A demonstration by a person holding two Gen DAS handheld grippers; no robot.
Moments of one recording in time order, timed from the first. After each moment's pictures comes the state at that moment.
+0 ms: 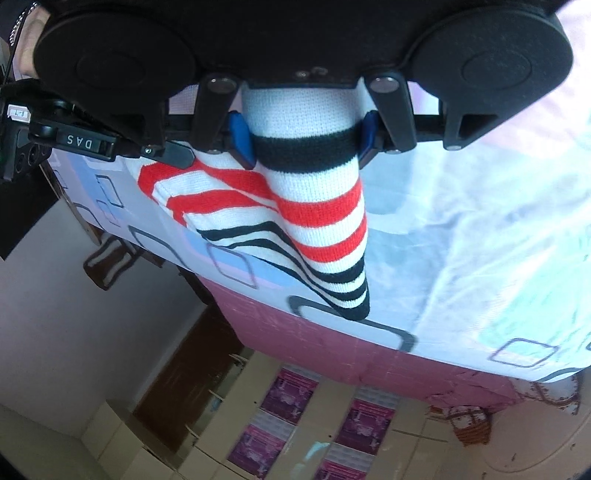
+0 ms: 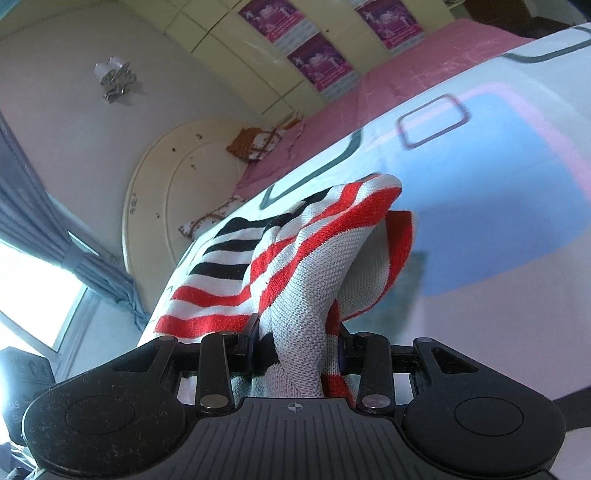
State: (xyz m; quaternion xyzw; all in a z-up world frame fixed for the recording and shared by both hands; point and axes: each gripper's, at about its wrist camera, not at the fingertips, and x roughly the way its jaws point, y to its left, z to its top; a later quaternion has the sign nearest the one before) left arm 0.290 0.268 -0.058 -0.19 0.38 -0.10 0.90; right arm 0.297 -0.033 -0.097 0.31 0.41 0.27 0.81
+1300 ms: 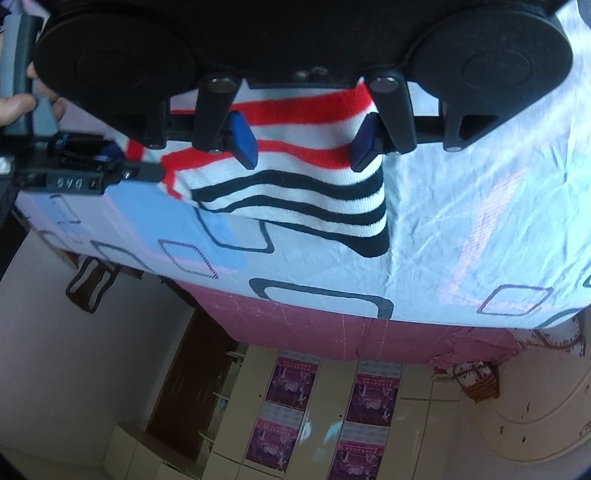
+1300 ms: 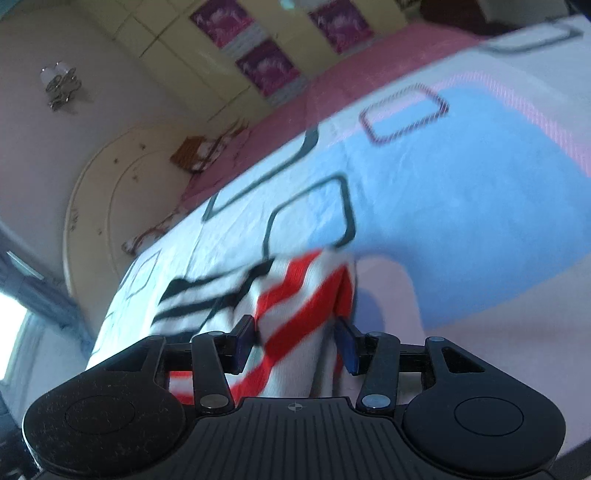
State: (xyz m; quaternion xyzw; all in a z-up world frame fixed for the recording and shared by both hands) left arm 0.333 0.299 -0.078 -0.09 0.35 -0.09 0.93; right arm 0.342 -0.003 -0.109 0.28 0.42 0.18 0.85
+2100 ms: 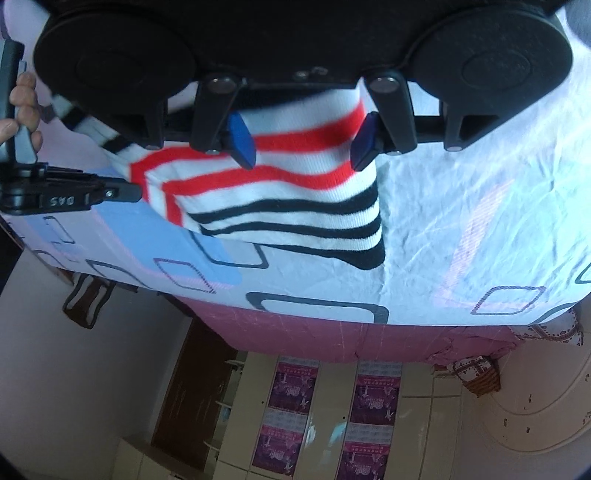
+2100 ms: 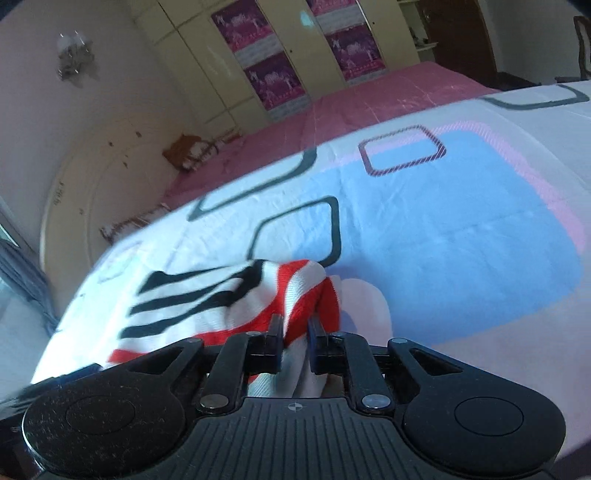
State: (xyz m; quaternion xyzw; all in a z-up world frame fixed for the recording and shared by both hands) left arm 0.306 0.303 -0.077 -0.07 0.36 -0.09 0.93; right arm 0.308 -0.006 -0.092 0.22 0.40 0.17 0.87
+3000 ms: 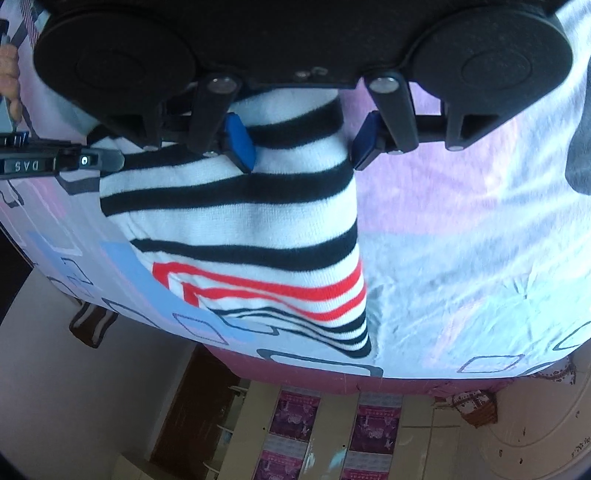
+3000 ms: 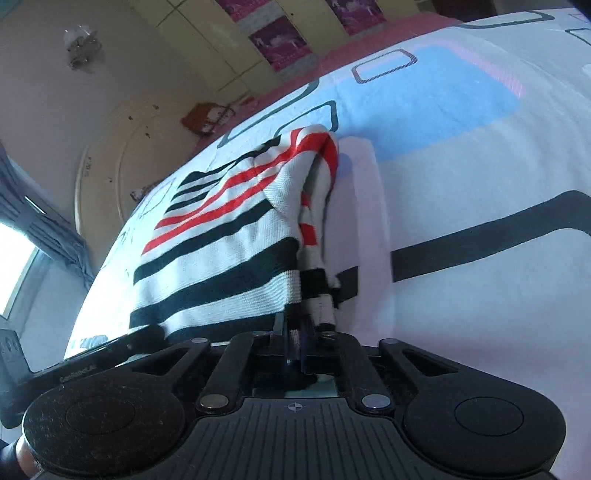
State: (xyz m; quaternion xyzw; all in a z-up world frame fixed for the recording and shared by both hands) left arm 0.229 0.306 -0.109 -0.08 0.40 -0.10 0.91; right arm 0.192 -0.015 -0.114 0.25 0.45 0.21 0.83
